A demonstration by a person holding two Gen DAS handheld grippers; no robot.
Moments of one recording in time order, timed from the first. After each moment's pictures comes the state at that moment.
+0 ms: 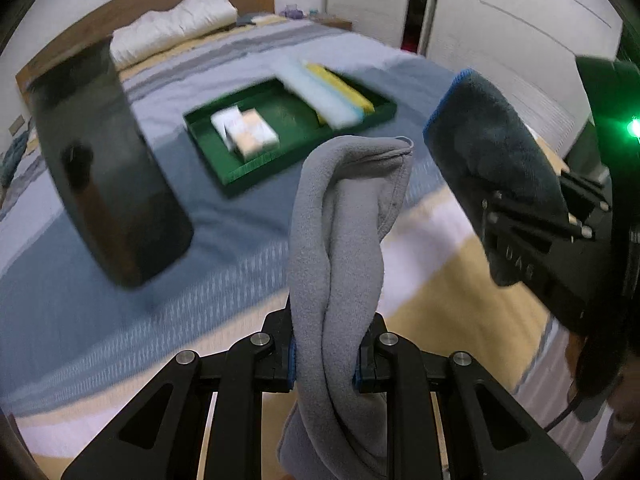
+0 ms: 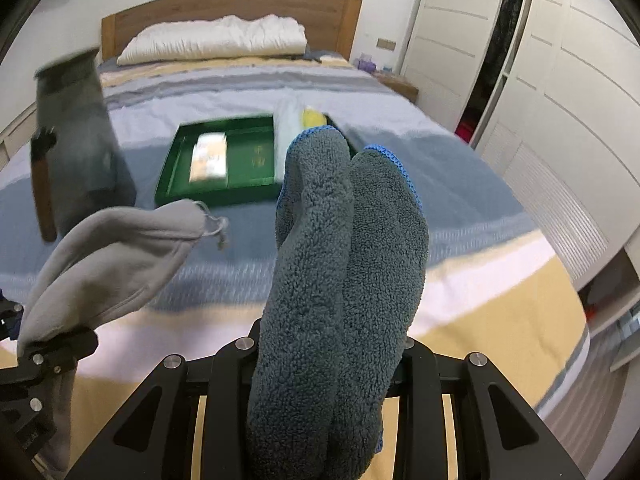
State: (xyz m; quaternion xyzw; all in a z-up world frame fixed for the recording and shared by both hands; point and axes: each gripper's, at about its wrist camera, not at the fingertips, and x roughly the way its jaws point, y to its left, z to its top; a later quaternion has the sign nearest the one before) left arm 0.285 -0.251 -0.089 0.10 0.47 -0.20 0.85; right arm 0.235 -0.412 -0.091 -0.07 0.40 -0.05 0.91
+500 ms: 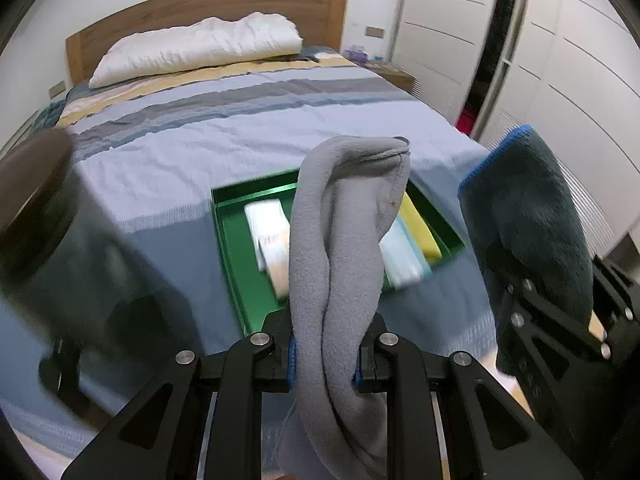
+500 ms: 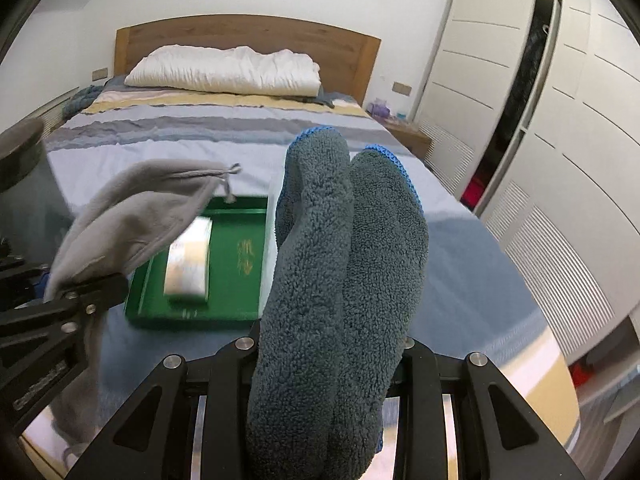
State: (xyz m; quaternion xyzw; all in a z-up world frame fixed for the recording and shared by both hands) left arm 0.436 -0.262 -0.062 0.00 0.43 -0.12 0.89; right arm 0.361 -0.413 -0.071 -0.11 0.35 -0.02 0.93
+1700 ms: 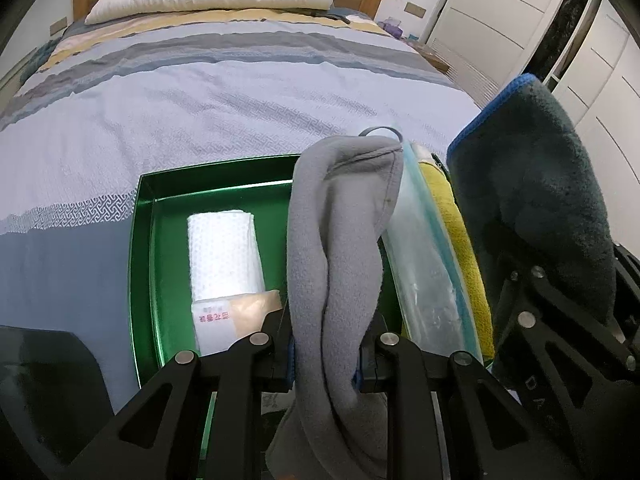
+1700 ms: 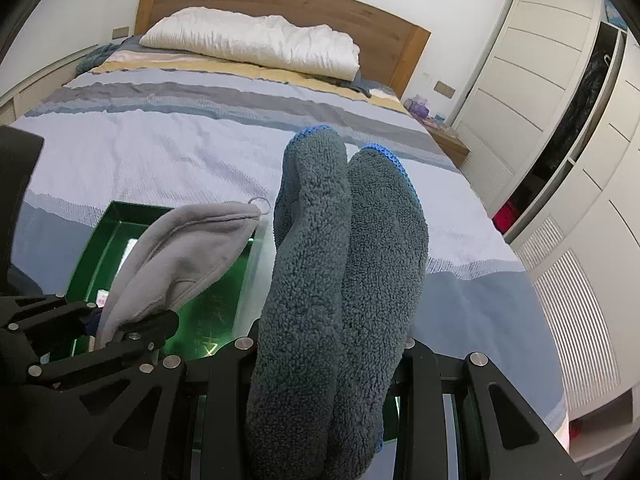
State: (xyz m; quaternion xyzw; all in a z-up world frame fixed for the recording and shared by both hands) left arm 0.557 -0.289 -0.146 -0.07 0.50 -0.10 0.86; right arm 0.529 -0.426 -0.134 -0.17 0.38 0.03 0.91
